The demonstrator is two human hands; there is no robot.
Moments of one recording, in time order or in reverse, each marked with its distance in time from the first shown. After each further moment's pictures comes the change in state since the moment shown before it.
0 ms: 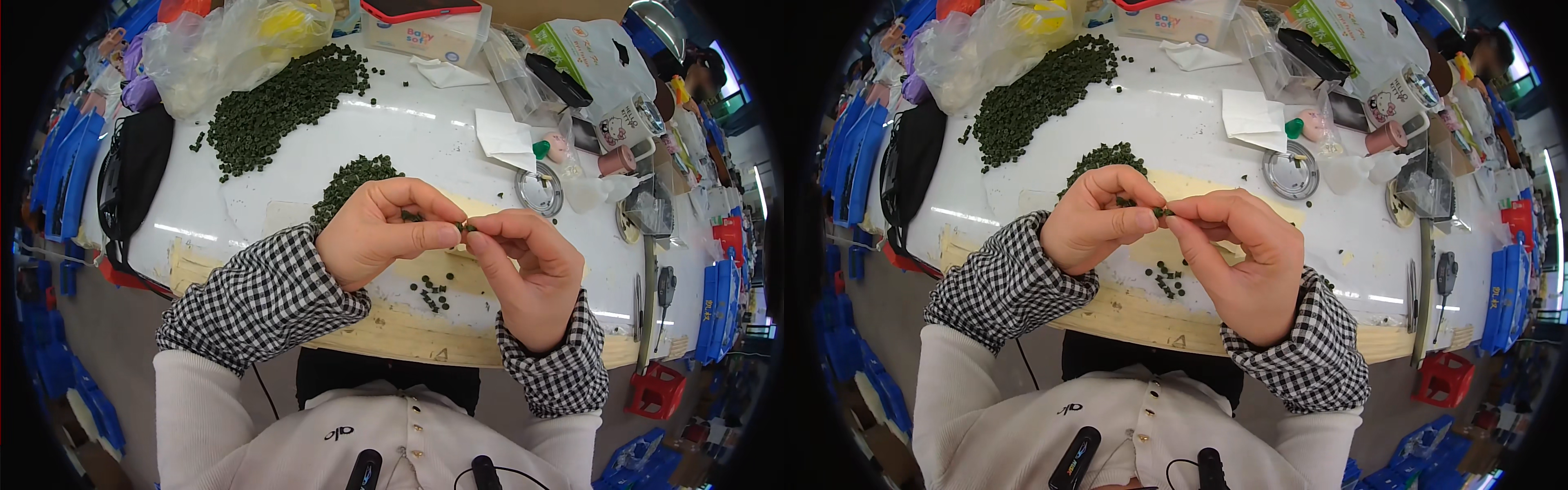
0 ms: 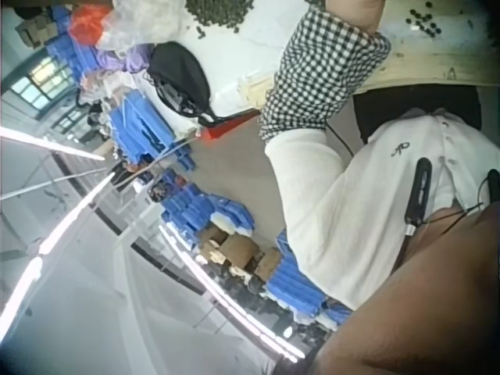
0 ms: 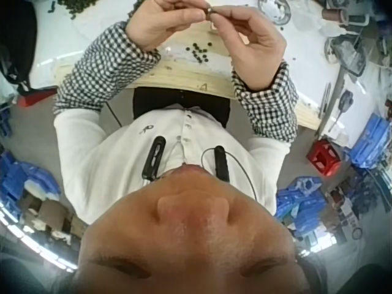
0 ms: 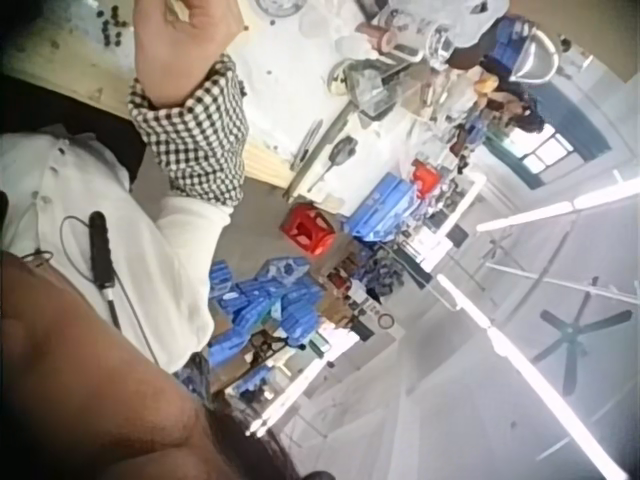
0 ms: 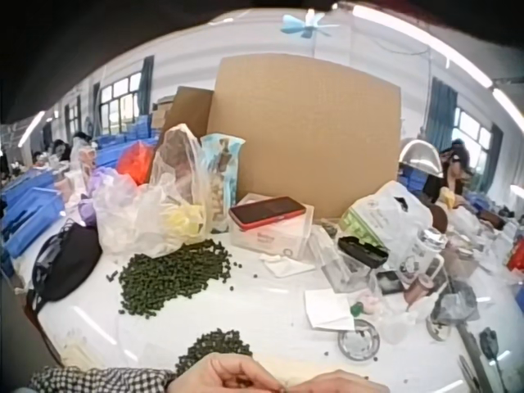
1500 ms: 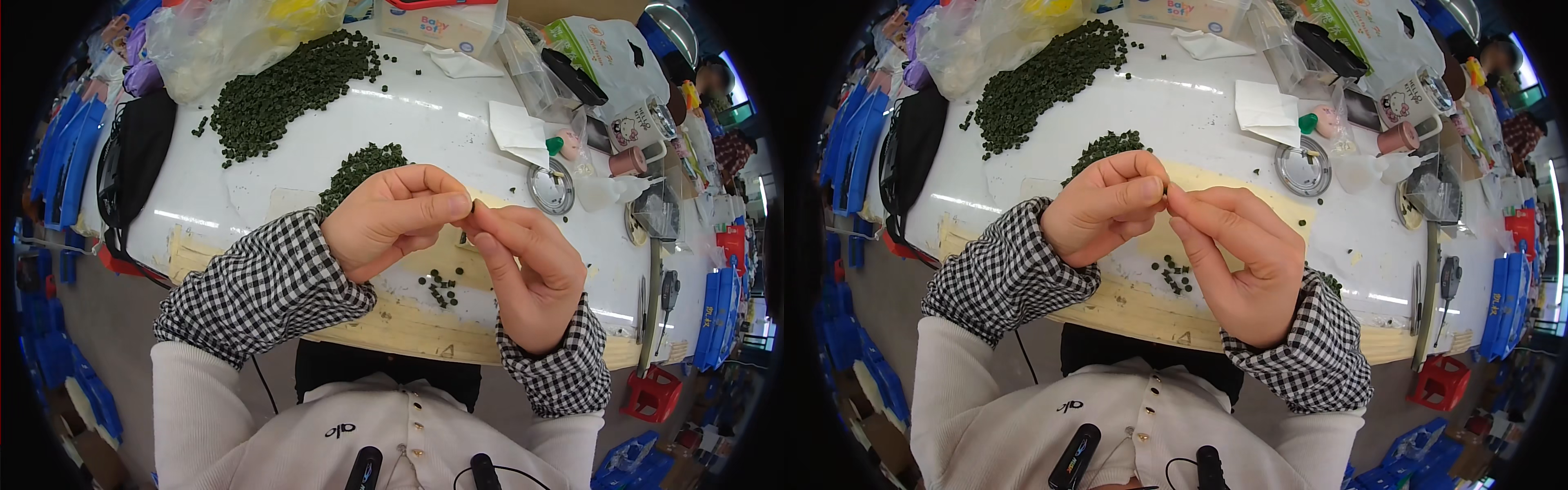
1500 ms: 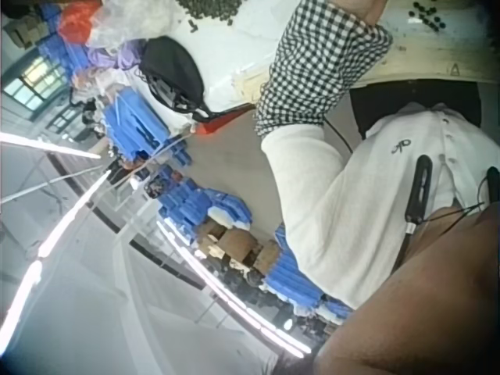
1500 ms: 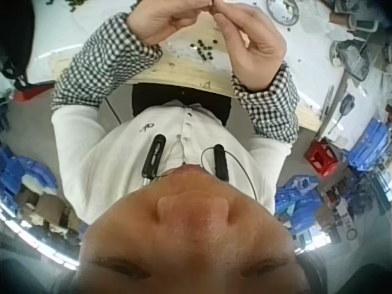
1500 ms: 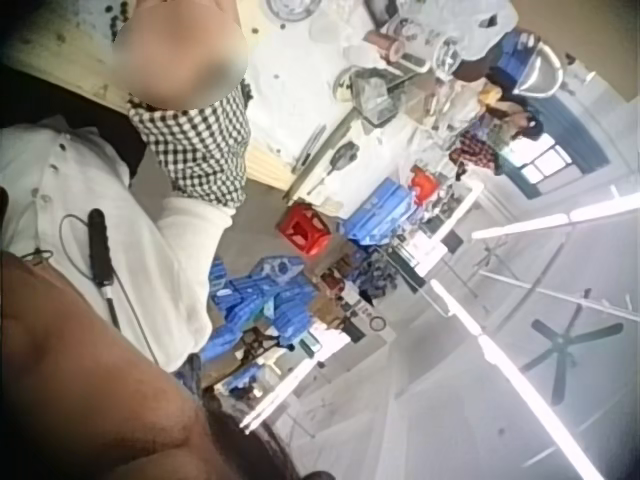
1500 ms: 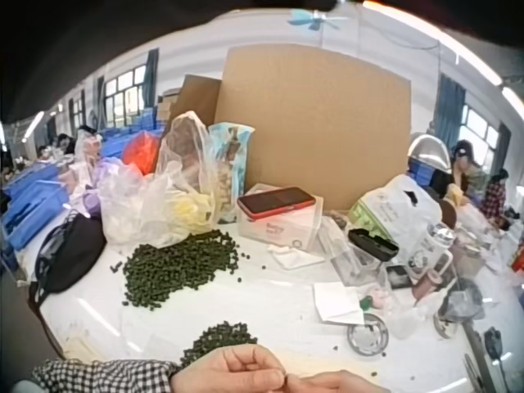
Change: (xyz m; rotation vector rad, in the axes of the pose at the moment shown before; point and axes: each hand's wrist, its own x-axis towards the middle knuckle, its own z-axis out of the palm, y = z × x) left_hand 0.003 0.007 -0.002 -0.224 -0.019 -0.139; right_hand -0.002 0.011 0.004 -0.149 -0.059 -0.181
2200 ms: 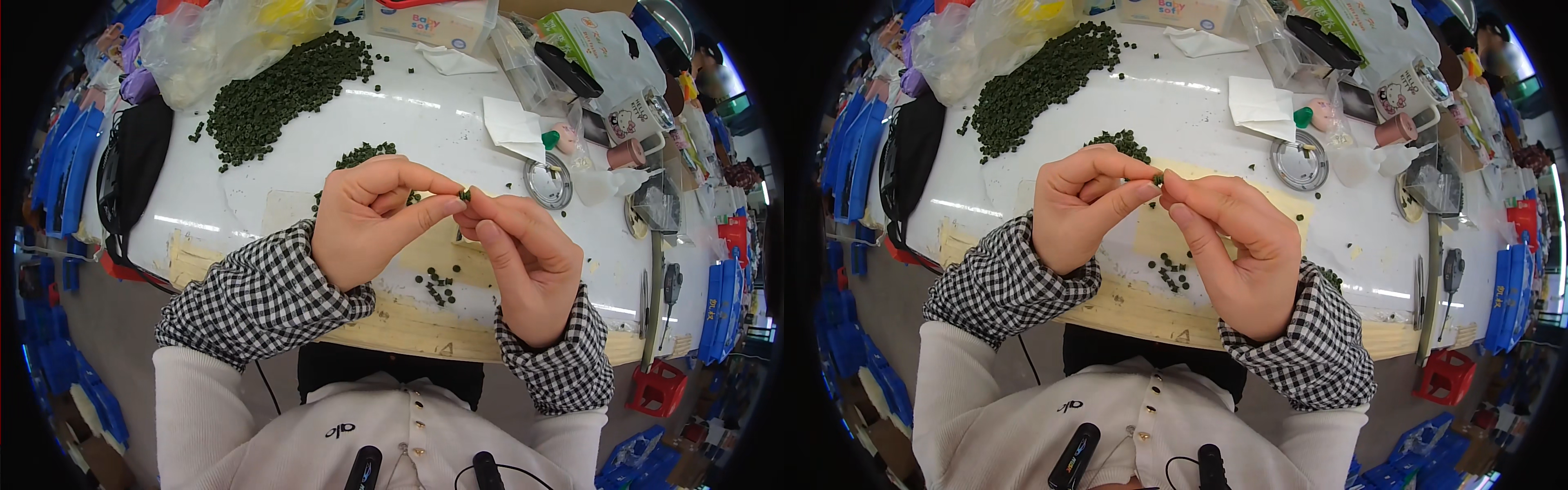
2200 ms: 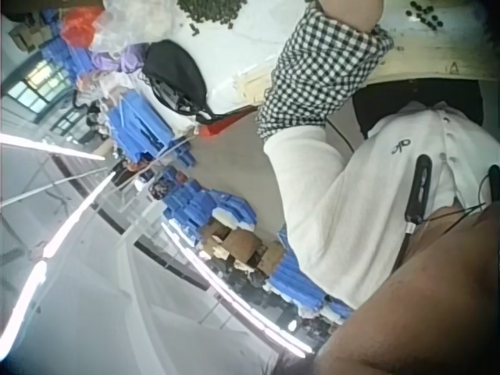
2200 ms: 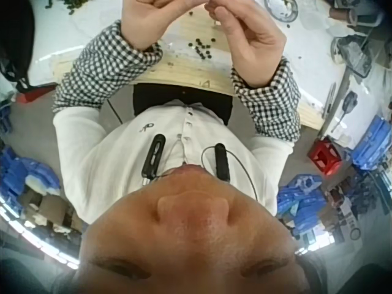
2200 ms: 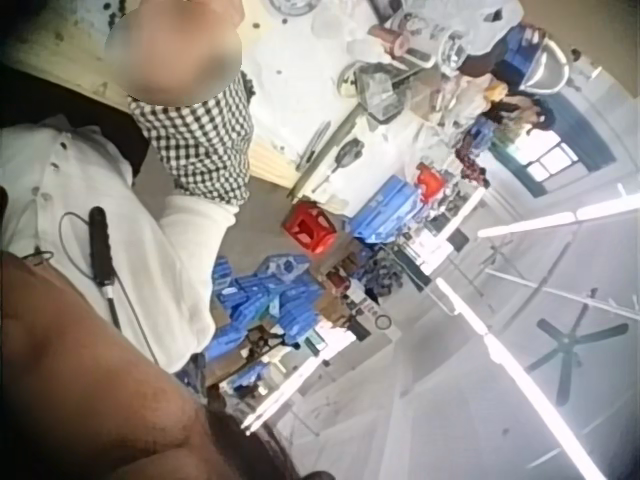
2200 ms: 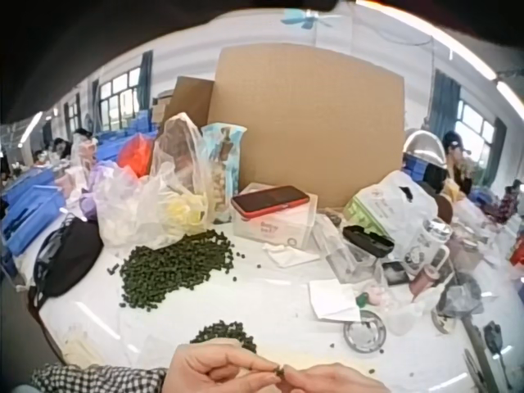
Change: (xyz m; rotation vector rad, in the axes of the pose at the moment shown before) left_hand -0.011 0.000 0.012 0.835 0.310 0.446; right_hand 0.000 0.001 0.003 0.246 0.045 0.130
